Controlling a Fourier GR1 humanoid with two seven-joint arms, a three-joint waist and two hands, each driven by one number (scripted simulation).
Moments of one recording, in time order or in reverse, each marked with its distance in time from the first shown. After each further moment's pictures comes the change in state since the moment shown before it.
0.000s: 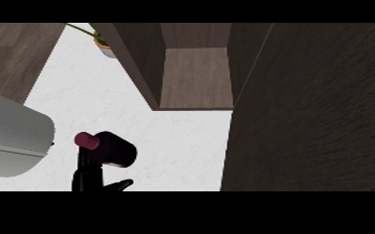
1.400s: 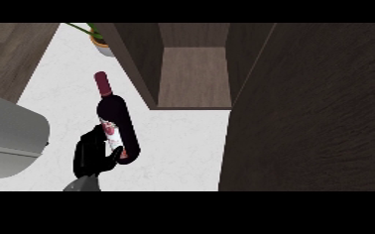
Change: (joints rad) left arm -0.208 0.048 0.047 0.115 0.091 -0.124 0.140; right arm 0.057 0.014 -0.026 0.007 -0.012 0.052 -0.035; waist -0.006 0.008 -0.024
